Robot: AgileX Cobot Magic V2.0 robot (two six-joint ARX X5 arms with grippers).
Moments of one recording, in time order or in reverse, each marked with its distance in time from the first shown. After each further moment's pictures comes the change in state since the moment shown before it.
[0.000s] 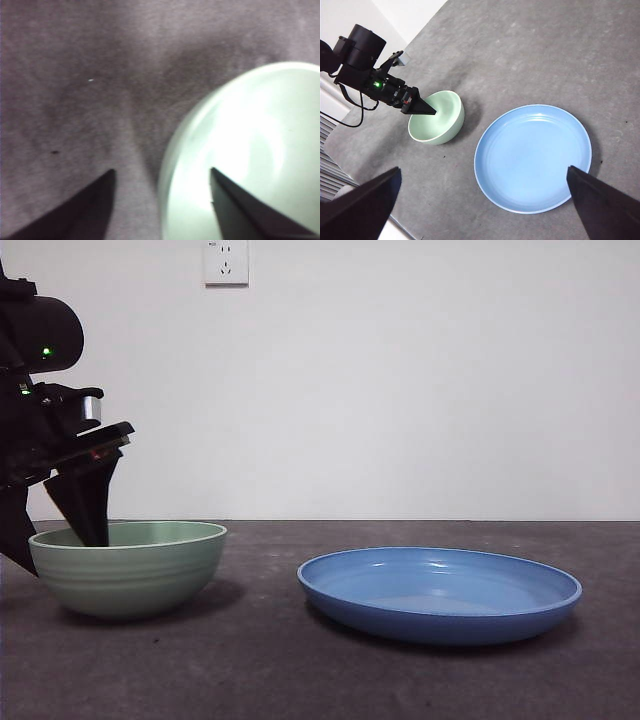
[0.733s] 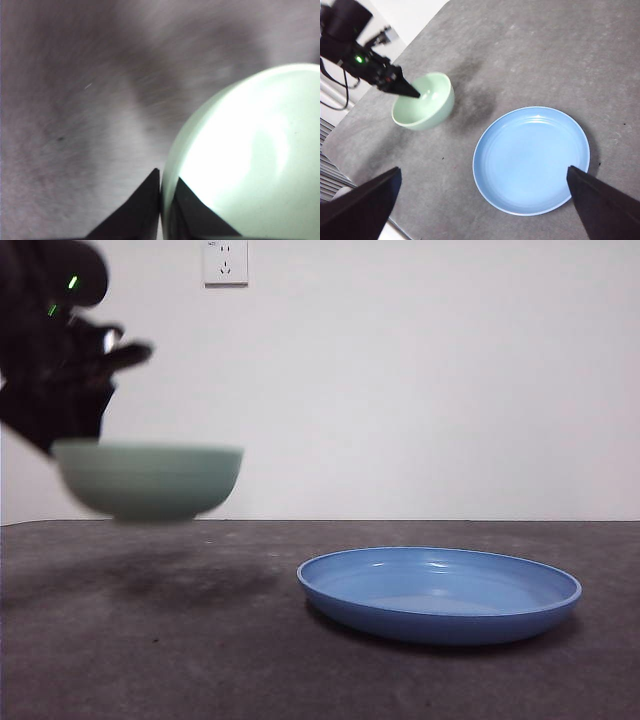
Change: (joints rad) left arm -0.044 0.003 0.299 -0.345 -0.008 -0.030; right arm 0.000 0.000 0.000 0.007 0.003 0.000
